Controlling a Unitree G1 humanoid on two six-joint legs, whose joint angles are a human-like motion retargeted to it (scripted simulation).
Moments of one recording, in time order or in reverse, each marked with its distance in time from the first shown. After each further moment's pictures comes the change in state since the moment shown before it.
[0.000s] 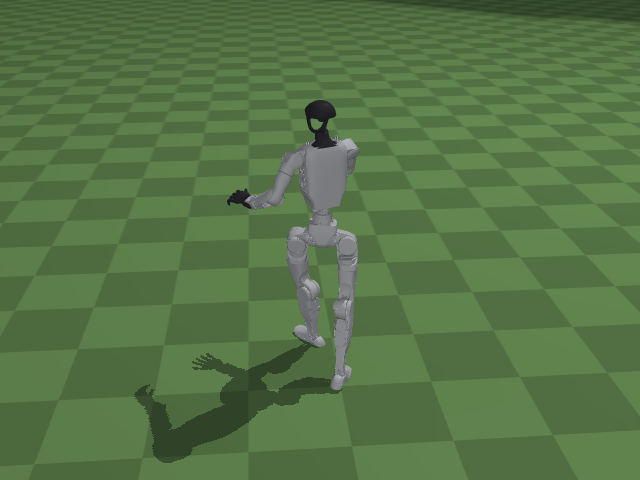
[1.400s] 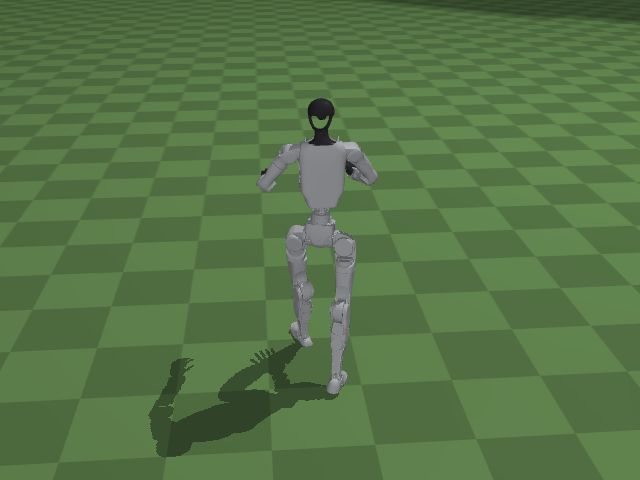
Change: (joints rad) left arm -0.405 0.019 -0.311 0.044 0.030 -0.011 0.032; right arm 0.245 -0.228 -0.213 -0.198 0.118 -0.005 -0.045; waist -0.202 0.034 0.087; left_leg 0.037 0.044 -0.223 -0.069 0.055 -0.007; right_leg 0.097 0.009 0.176 -0.091 0.062 -0.024
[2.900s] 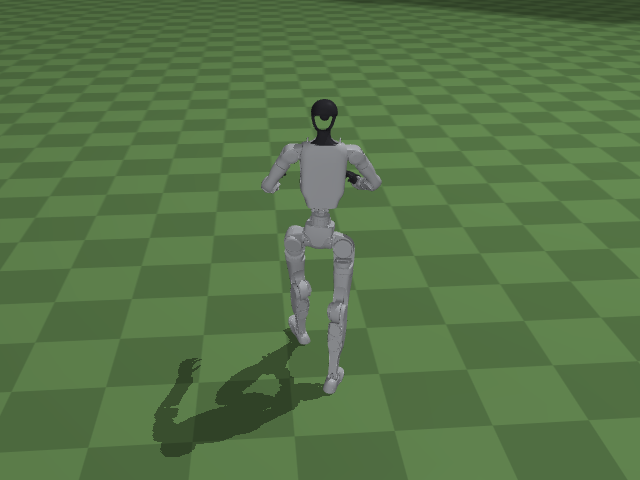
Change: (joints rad) left arm -0.002 -0.108 0.005 0.065 -0.009 0.013 0.028; right arm 0.094 -0.049 0.017 -0.040 0.027 -0.036 0.021; waist -0.056 0.018 0.056; left_leg -0.059 -0.015 -0.056 -0.003 -0.036 -0.051; right_leg -0.036 0.003 -0.045 -0.036 -0.042 0.016
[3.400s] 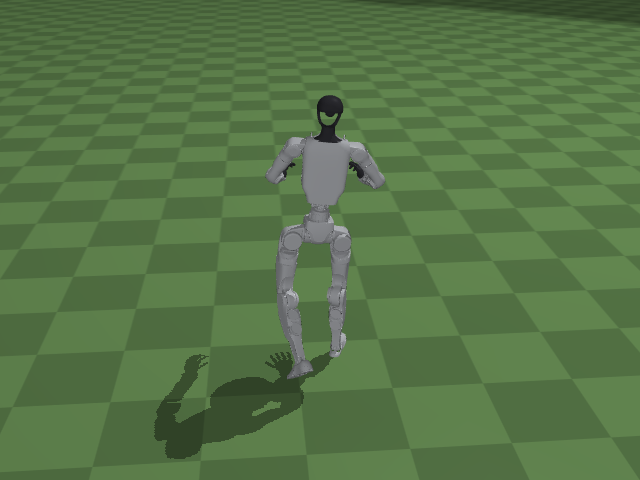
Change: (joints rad) left arm -0.076 -0.051 -0.063 0.053 0.029 0.025 -0.009; right arm 0.039 -0.032 -0.065 -0.019 0.001 0.001 0.004; waist -0.357 0.000 -0.085; left_leg 0.321 0.038 -0.260 0.859 -0.058 0.120; right_leg -0.333 -0.113 -0.240 -0.089 0.135 -0.026
